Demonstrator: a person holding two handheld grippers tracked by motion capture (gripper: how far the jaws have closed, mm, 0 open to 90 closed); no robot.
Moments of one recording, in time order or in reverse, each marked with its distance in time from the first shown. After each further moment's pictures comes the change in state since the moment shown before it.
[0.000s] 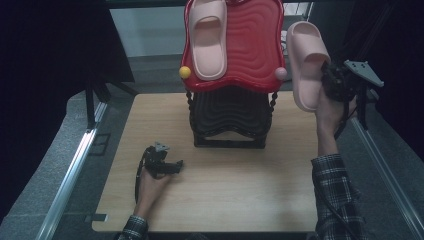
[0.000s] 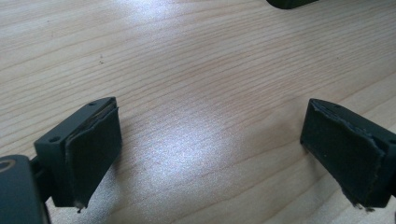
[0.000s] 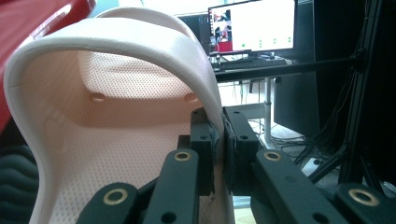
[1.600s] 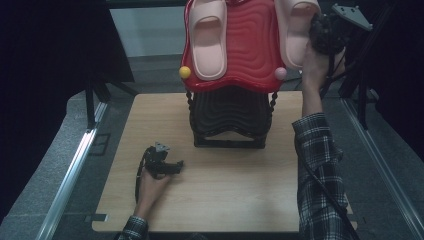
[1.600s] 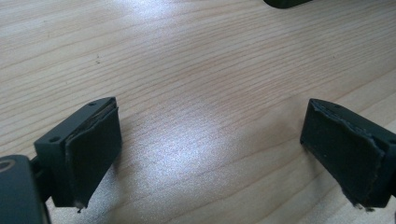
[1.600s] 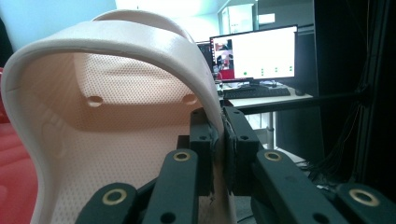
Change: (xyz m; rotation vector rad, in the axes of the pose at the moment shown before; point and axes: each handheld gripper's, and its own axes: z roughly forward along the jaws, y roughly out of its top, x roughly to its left) left arm -0.002 0.000 -0.001 0.005 -0.002 0.005; right arm 0.066 0.091 0.047 -0.068 -0.030 -0.006
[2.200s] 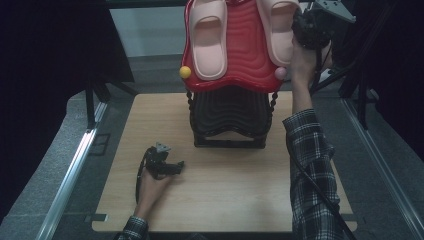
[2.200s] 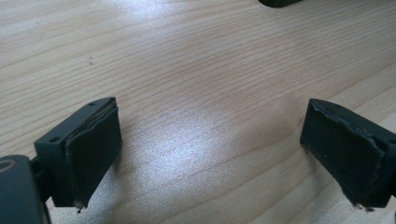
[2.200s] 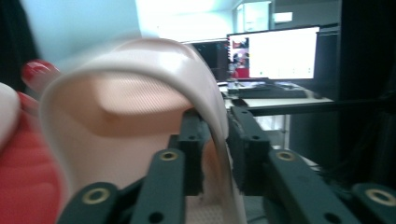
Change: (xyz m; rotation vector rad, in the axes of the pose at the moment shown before) left arm -0.002 0.000 0.000 0.003 -0.007 0.013; right arm 0.028 0.005 0.007 0.019 0.089 -0.012
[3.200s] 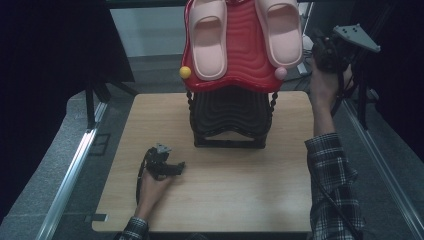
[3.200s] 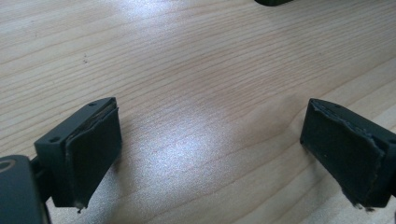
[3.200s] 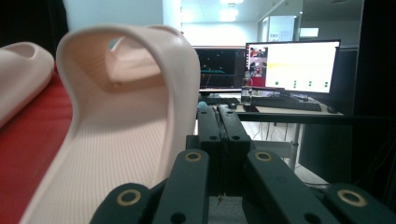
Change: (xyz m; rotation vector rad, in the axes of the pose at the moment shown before) left arm -0.004 -0.001 -0.001 -0.003 0.000 -0.001; right arm -0.043 -0.032 -0.050 -0.036 0.086 -0.094
